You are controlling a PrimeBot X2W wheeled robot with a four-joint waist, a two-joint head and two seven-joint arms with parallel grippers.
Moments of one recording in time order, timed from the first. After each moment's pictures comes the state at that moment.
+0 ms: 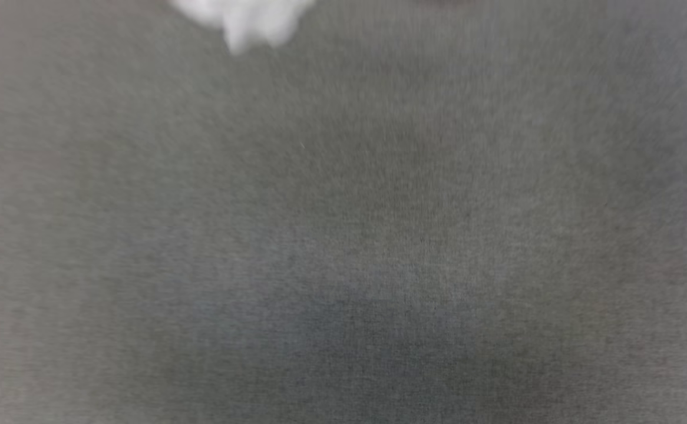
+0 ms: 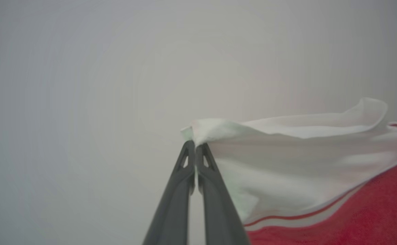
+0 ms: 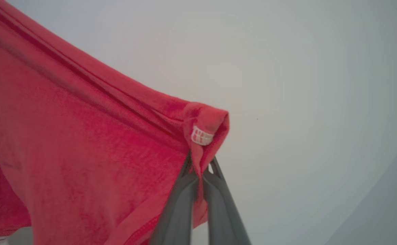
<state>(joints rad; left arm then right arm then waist) -2.03 0.61 -0.99 1.07 -0.89 -0.13 -0.16 -1.63 -0.40 0.50 0.79 0.46 0.13 0.10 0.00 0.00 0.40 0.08</state>
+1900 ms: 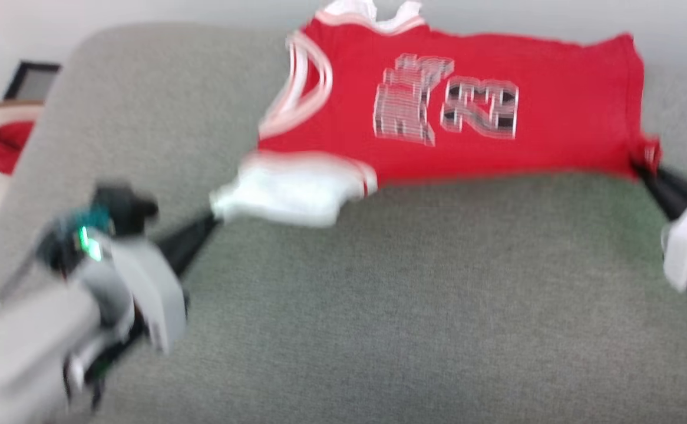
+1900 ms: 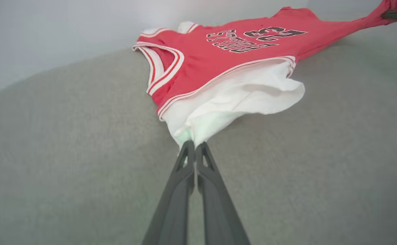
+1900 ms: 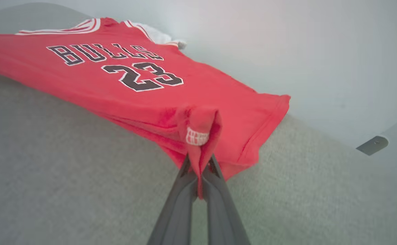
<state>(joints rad) -0.95 0.88 -1.24 0.21 -1.15 0.01 -0.14 -0.85 -0.73 0.87 0.58 0.82 0.13 -0.08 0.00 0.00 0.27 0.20</state>
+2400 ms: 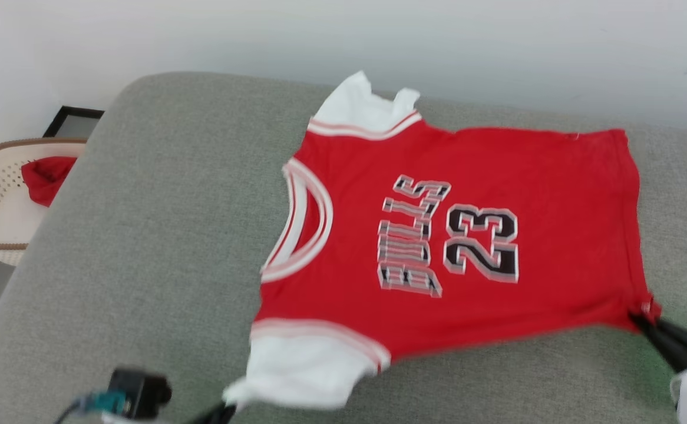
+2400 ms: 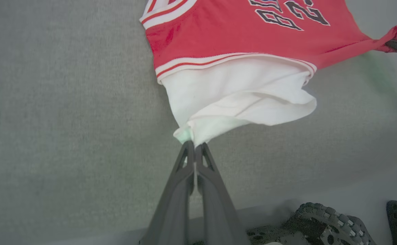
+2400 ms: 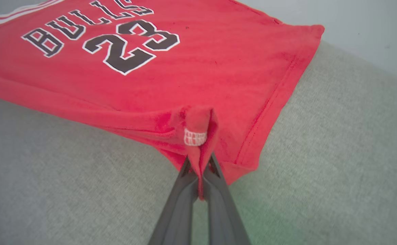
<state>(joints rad) -0.49 1.03 -1.27 -0.24 -1.35 0.33 -0.17 -0.38 -0.86 0.77 0.34 0.84 0.13 -0.08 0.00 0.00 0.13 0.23</state>
